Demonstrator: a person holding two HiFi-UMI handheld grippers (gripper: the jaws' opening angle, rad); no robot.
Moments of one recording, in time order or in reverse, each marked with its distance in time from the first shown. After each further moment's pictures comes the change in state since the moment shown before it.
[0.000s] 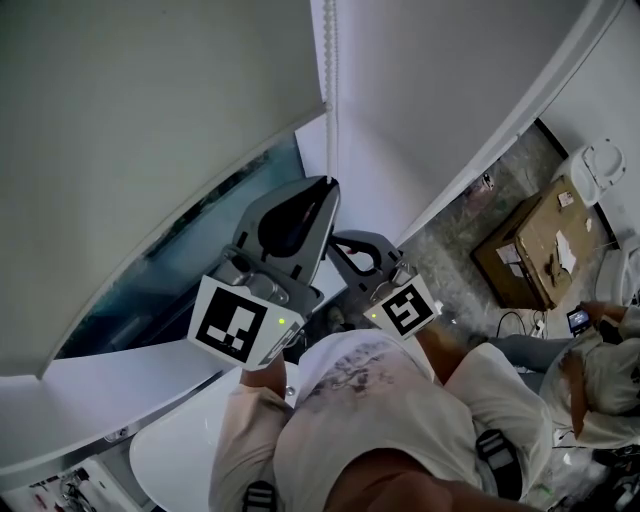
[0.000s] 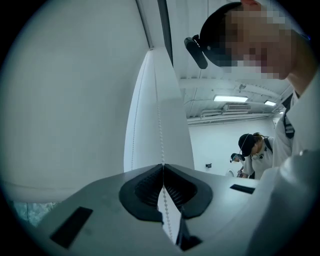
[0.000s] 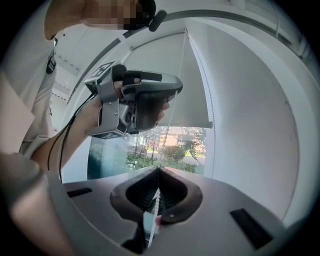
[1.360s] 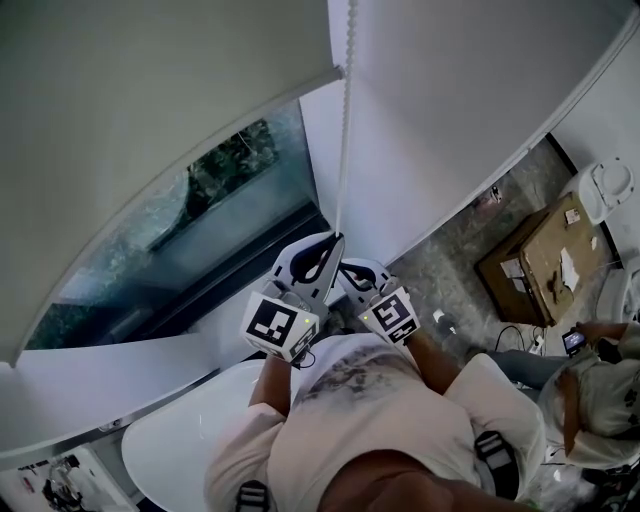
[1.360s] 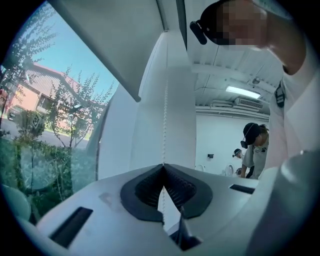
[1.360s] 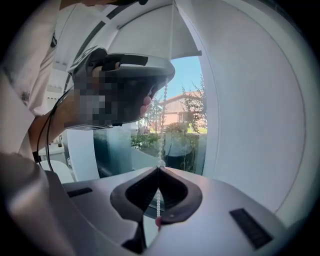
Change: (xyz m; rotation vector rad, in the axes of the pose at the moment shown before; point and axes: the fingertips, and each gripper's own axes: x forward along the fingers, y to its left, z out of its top) left arm -0.024 -0.010 -0.150 -0.139 0.169 0.057; right arm -0.008 0.022 -0.149 0.133 0.285 0.048
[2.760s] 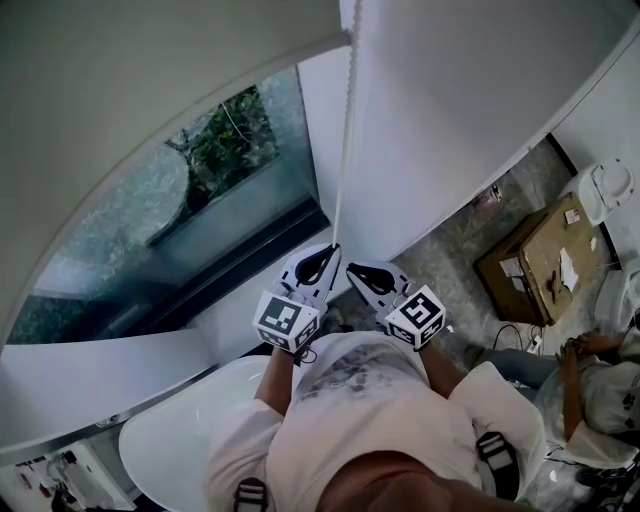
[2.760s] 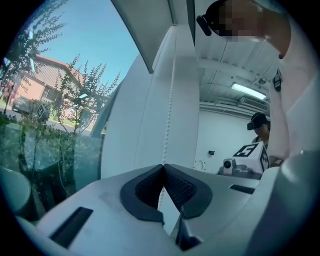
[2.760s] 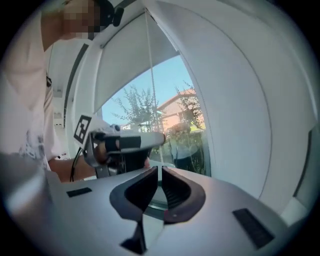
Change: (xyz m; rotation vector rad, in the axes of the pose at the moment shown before) left arm -0.014 0.009 -0.080 -0.073 0.070 0.015; right arm -0.037 0.007 0.017 0.193 -0.057 0.103
